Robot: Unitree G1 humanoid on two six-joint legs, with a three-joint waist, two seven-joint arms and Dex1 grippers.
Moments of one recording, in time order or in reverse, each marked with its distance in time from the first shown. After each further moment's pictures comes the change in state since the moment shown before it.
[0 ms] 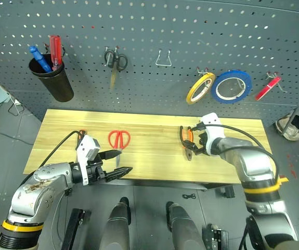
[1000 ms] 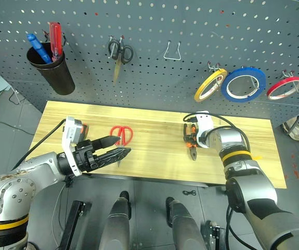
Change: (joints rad) left arm -0.066 0.037 0.184 -0.090 -0.496 0.278 0.204; right arm -0.321 0.104 -0.060 0.754 -0.085 -0.222 -0.132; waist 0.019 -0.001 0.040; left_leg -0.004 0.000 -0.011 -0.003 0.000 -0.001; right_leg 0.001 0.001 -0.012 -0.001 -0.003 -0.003
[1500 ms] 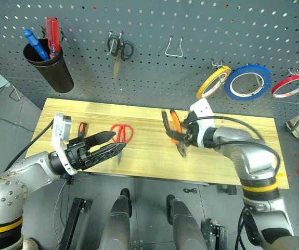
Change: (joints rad) left arm -0.008 -0.015 0.090 -0.015 -0.174 -0.014 0.113; right arm 0.306 -0.076 -0.005 -1.243 0.245 0.078 0.254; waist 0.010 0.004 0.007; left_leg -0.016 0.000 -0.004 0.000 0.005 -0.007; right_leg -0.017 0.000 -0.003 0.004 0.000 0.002
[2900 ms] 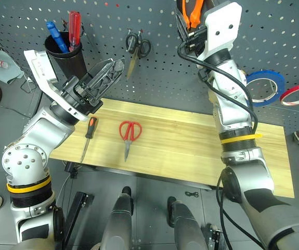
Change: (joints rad) left arm -0.409 -0.175 -0.068 0.126 -0.043 -0.203 0.259; right arm -0.426 0.109 0.009 0.831 -0.383 -1.101 -0.391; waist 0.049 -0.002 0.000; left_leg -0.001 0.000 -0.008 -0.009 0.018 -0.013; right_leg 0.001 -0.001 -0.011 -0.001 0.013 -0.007
